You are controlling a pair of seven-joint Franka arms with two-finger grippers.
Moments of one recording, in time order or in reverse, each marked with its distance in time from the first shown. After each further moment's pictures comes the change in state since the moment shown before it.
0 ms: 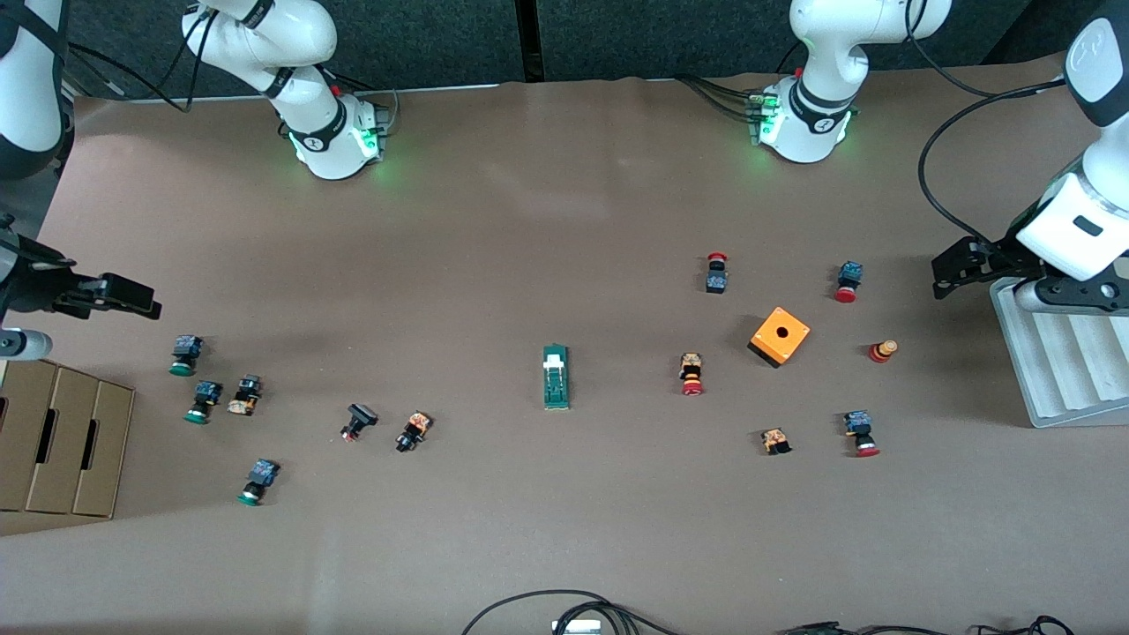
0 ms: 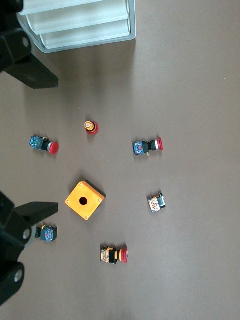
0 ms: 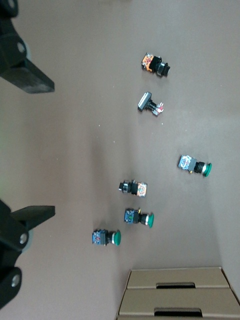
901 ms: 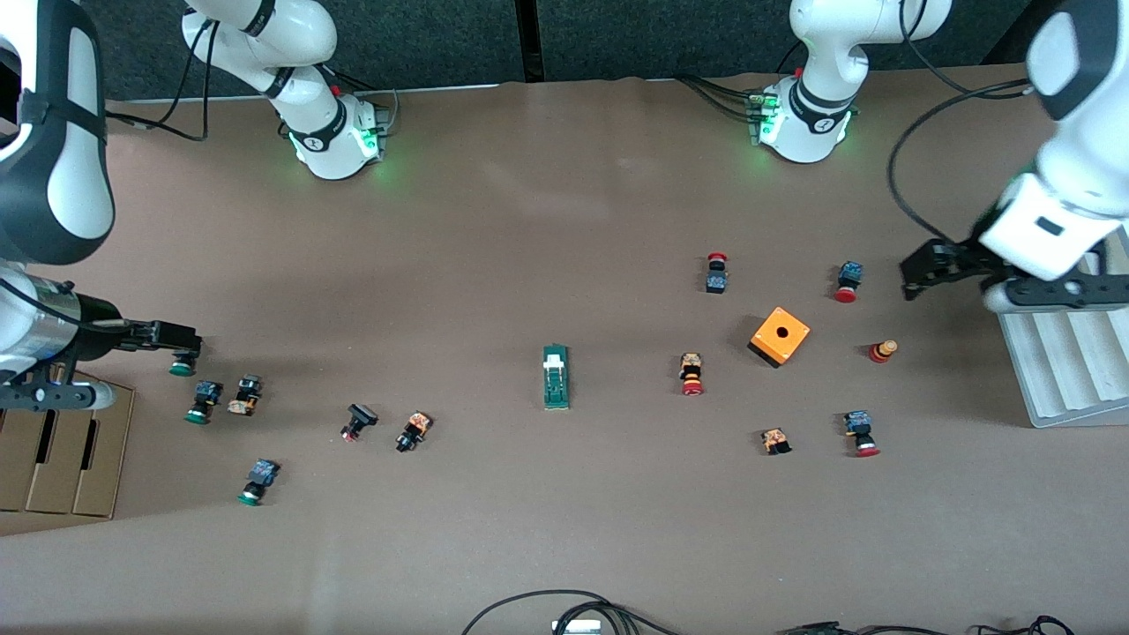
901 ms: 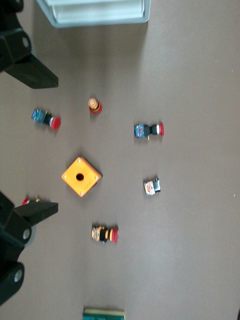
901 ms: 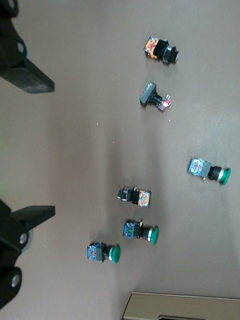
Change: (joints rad) left arm -0.012 0.000 -0.100 0.006 -0.001 0.000 -0.229; right arm 0.002 0.143 0.005 0.001 0.004 0.043 0.000
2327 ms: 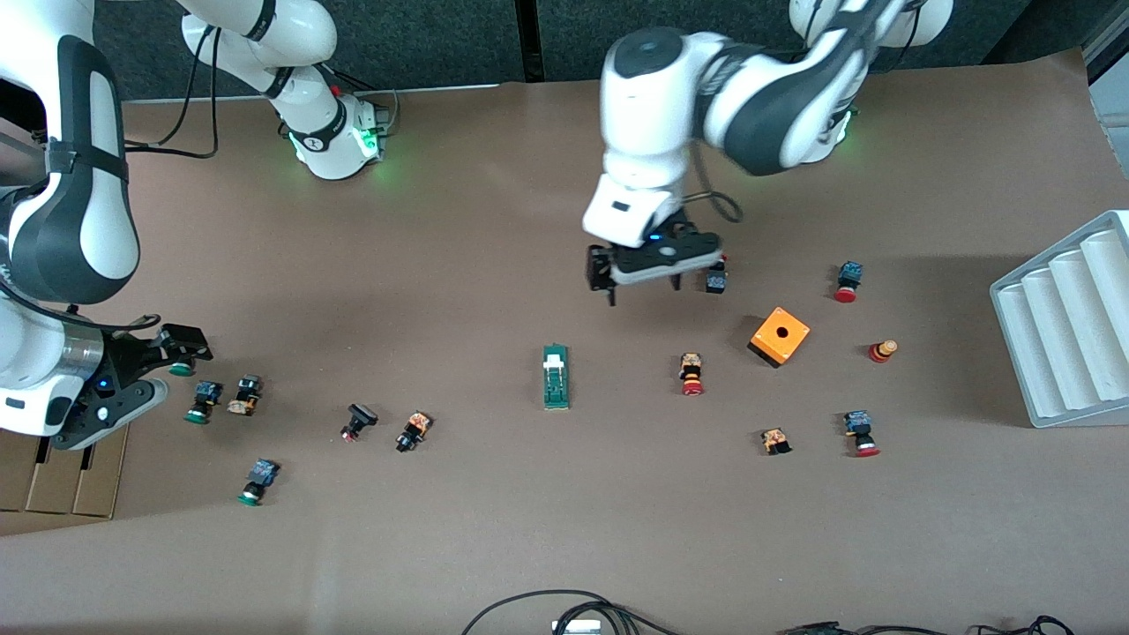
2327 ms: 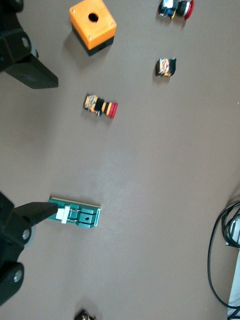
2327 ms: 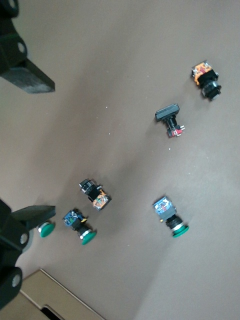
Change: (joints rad) left arm -0.211 0.284 -0.494 -0.011 0.491 0.305 -1.103; right arm 0.015 0.070 -0.012 0.023 0.000 0.074 -0.629
